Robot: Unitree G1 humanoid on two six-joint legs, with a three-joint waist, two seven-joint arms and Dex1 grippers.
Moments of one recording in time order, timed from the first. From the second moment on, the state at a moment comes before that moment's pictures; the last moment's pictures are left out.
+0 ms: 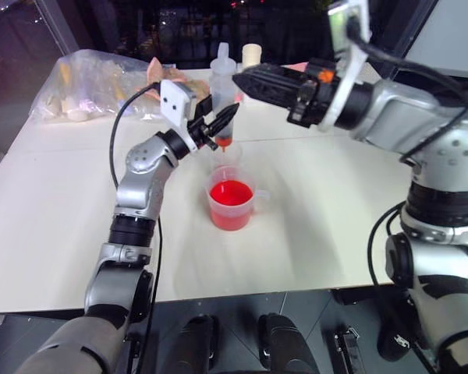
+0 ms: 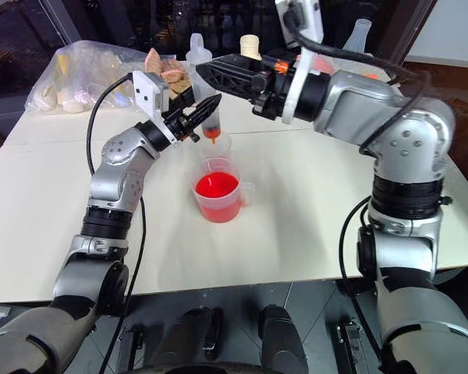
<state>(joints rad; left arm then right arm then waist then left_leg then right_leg) -0.83 0.23 0.04 0.32 -0.31 0.07 -0.67 -1.09 -0.48 -0.07 -0.09 1.10 1.06 0.35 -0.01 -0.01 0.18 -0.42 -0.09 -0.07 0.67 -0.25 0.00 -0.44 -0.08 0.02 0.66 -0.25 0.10</state>
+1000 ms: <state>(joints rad) -0.82 0.21 0.04 0.32 -0.32 0.09 -0.67 -1.25 -0.33 -0.02 0.22 0.72 0.95 0.50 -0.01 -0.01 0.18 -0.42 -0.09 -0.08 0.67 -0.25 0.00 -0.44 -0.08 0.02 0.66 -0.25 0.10</state>
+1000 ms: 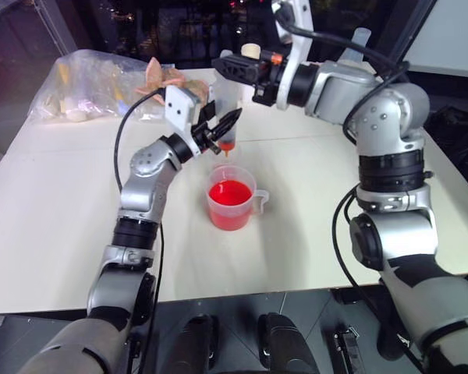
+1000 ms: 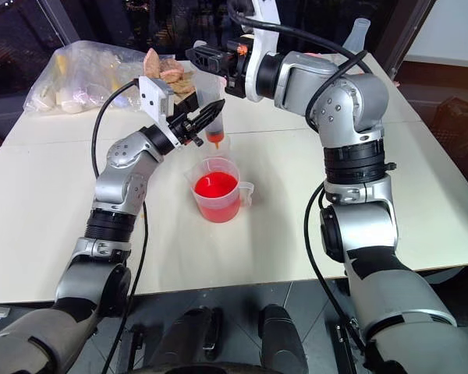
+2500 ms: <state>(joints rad) -0.80 0.24 0.05 0.25 -0.34 0.26 -0.65 -1.21 -0.24 -0.07 0.29 0.60 0.98 0.55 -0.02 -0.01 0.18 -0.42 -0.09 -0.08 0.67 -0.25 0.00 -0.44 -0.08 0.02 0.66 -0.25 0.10</state>
